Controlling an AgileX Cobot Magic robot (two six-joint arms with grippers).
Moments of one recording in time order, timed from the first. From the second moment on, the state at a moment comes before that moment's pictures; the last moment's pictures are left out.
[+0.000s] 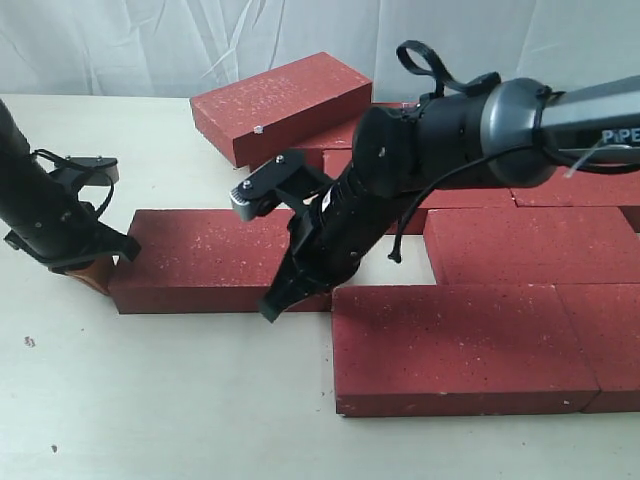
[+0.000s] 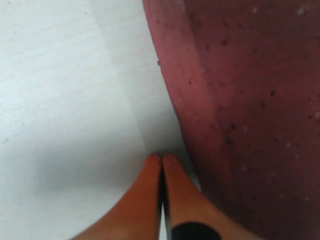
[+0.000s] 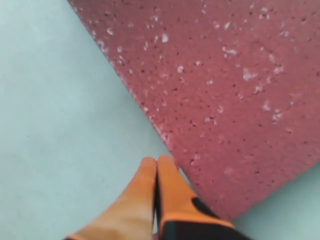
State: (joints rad) left arm -0.03 1.97 -1.07 -0.42 0.79 0.56; right arm 0.71 1.91 -1.20 0.38 0.59 -0.53
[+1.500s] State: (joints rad) left arm -0.09 2.00 -1.07 -0.71 0.77 0.74; right arm 0.71 1.73 -1.20 0.30 0.57 -0.34
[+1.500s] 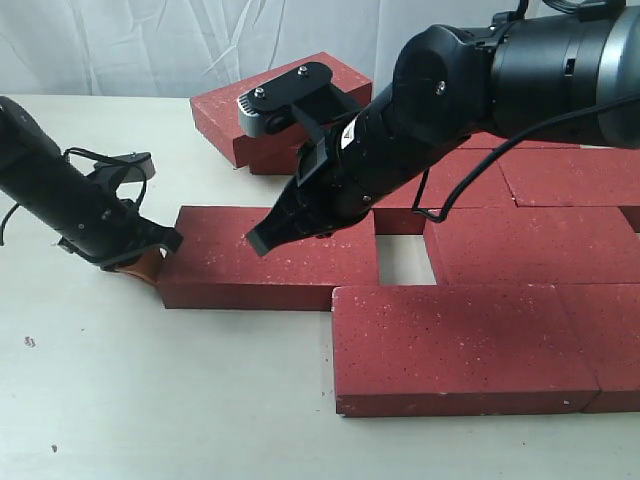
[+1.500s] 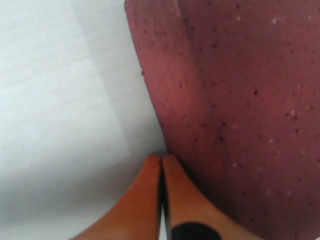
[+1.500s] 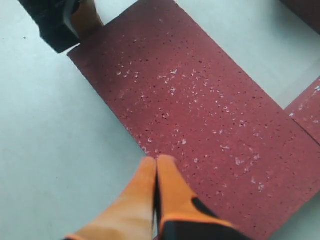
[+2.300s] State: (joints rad) left arm -0.28 2.00 -1.06 -0.81 0.67 0.74; right arm 0.71 1.73 -1.20 0.30 0.57 -0.34
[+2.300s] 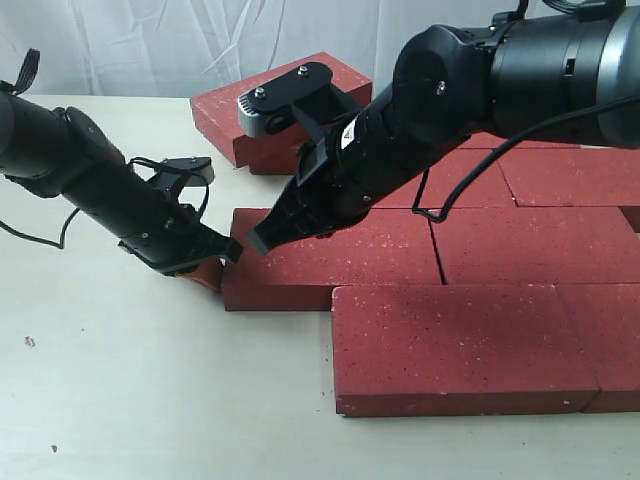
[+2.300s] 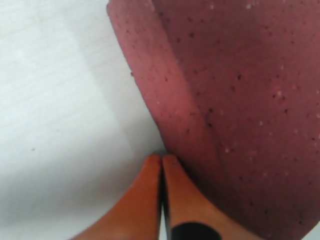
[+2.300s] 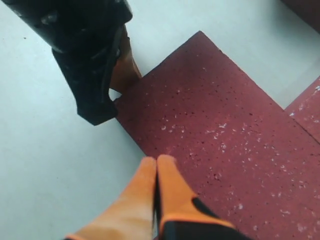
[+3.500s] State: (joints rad) left arm -0.15 2.00 -1.06 -0.81 0.81 0.74; right arm 0.69 1.73 -1.20 0.32 0.59 -0.32
